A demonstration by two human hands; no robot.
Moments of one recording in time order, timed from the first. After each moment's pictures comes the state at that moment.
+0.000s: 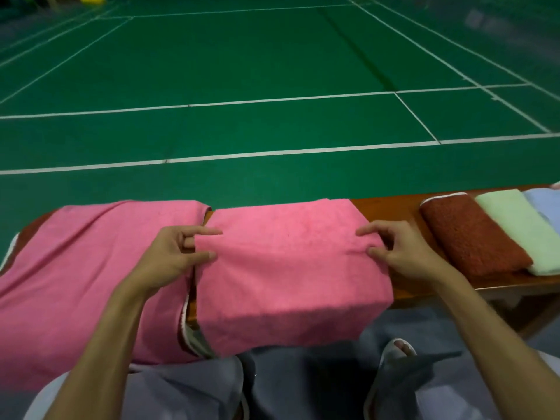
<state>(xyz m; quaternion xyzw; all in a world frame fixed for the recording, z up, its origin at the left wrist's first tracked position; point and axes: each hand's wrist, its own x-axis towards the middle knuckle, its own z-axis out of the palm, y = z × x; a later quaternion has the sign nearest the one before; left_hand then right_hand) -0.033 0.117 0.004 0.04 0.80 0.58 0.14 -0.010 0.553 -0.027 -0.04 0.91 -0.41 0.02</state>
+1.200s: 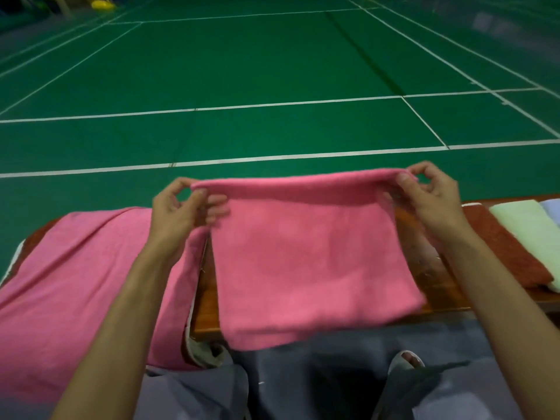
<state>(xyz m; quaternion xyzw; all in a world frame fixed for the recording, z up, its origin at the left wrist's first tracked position) -0.083 0.145 0.034 0.00 0.70 0.71 -0.06 -0.052 0.536 0.043 0.05 0.65 -0.74 -0.14</state>
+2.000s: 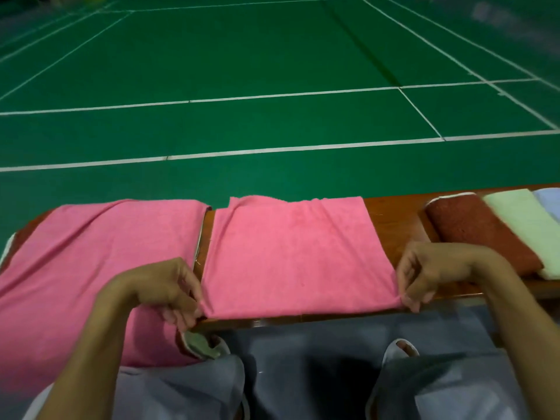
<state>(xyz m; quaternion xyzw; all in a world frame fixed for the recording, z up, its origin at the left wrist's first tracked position) -0.035 0.094 0.006 0.04 0.81 0.34 0.48 -0.008 0.580 0.018 -0.07 0.81 -0.33 0.48</state>
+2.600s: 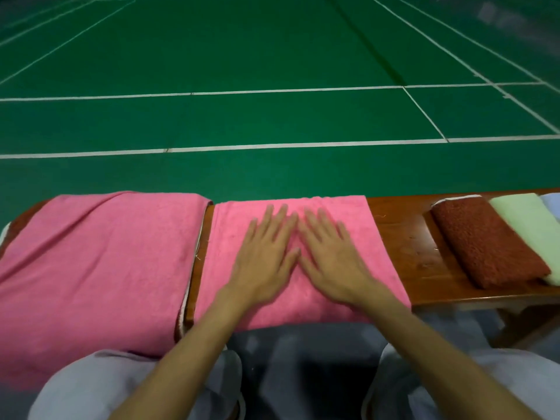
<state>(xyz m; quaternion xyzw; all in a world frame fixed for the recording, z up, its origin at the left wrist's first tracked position) -0.038 0.243 -0.066 0.23 0.96 0.16 -0.03 -0.021 0.430 -0.061 -0.16 0.98 -0.11 0.01</state>
